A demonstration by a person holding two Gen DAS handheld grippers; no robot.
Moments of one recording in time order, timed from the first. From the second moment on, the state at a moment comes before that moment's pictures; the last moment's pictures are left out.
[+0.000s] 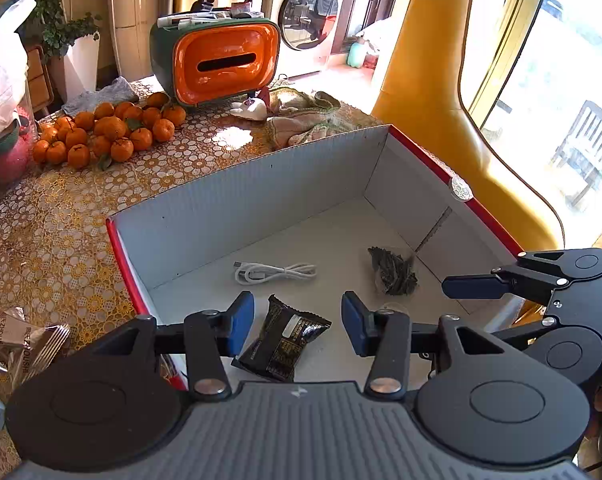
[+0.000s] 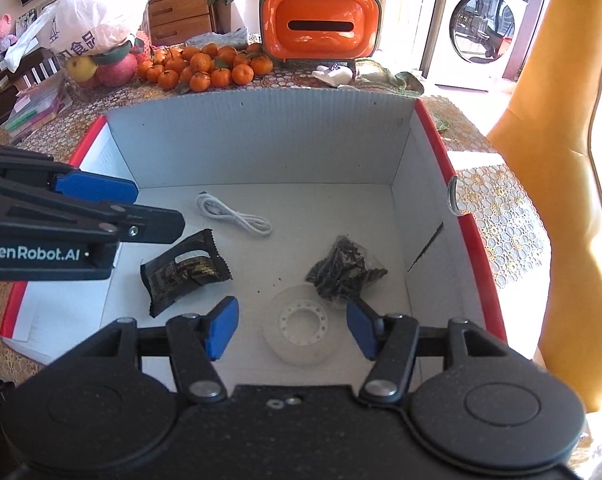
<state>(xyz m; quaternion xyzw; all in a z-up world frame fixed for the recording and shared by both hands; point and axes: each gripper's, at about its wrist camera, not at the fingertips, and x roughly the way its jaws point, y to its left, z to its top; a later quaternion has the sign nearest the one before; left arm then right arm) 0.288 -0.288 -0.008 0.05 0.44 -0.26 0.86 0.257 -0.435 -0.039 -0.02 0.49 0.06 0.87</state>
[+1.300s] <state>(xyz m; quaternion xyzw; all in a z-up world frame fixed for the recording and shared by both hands) 0.150 -0.121 0.023 -0.01 0.38 -0.20 0.90 0.174 -0.337 0.014 0.00 0.41 0.10 0.90</state>
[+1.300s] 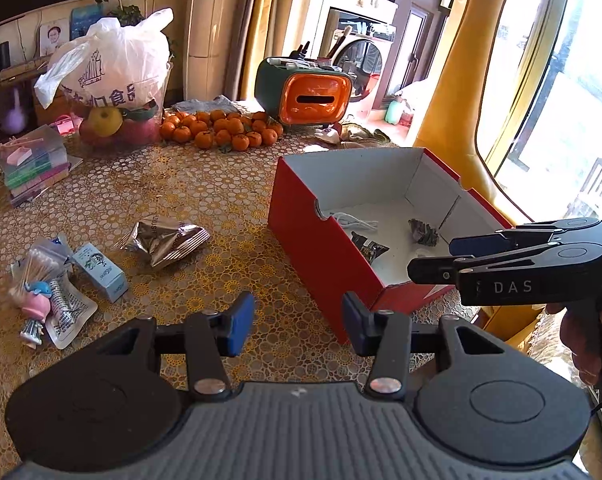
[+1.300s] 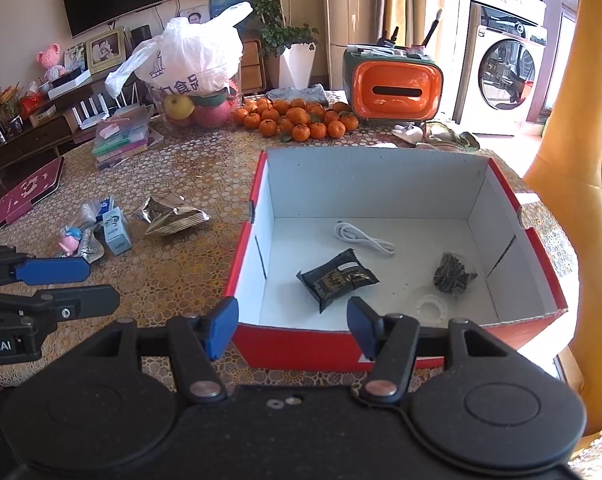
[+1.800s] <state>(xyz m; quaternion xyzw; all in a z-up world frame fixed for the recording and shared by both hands) 0.130 -0.049 0.010 -0.02 0.37 -0.15 0.92 0.170 -0.271 0.013 -0.01 0.40 0.15 0.90</state>
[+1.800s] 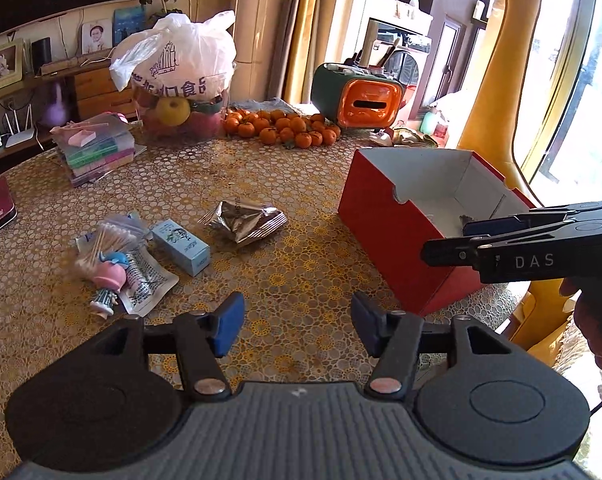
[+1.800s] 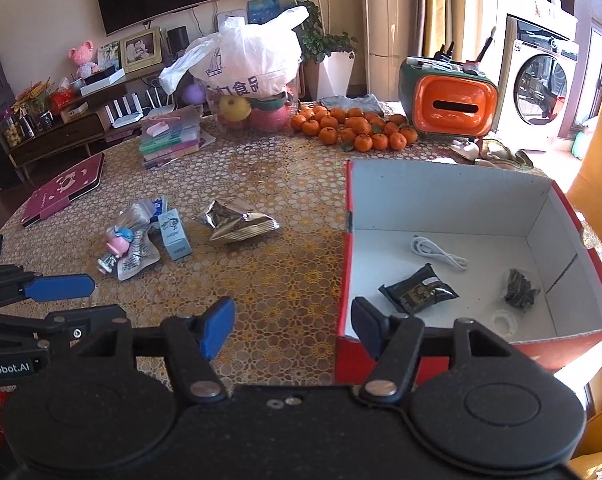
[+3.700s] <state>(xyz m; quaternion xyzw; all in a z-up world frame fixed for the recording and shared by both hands) 0.188 0.088 -0.086 -0.08 0.38 -0.06 0.92 0.279 -0.143 -0.058 -0.02 0.38 0.18 0.91</state>
